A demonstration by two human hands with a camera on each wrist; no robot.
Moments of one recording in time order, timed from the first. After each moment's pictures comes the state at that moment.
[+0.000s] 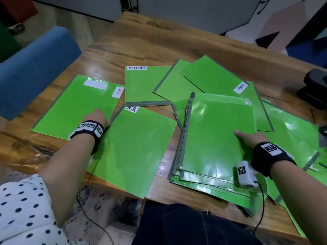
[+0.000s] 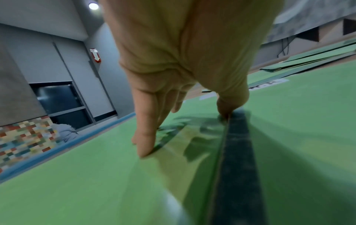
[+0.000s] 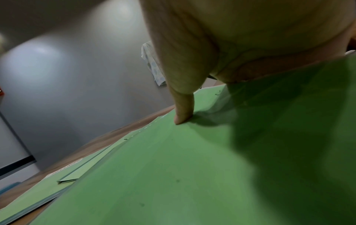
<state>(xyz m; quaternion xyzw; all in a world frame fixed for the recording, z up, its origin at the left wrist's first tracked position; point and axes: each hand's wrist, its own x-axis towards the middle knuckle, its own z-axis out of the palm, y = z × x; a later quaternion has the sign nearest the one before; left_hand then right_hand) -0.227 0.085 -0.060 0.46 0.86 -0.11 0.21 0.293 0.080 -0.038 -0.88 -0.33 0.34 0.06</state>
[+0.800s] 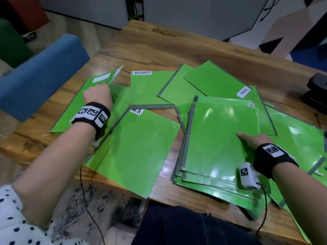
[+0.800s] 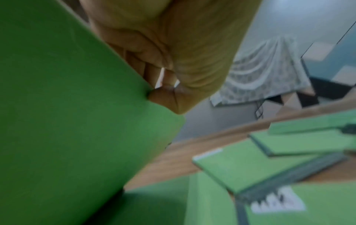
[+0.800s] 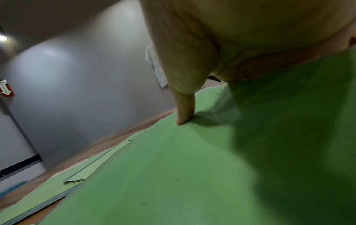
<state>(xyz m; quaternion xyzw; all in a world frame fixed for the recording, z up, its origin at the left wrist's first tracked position) -0.201 0.092 0.041 0.55 0.83 -0.06 -0.06 0.279 0.075 -0.016 -0.88 -0.37 0.29 0.05</state>
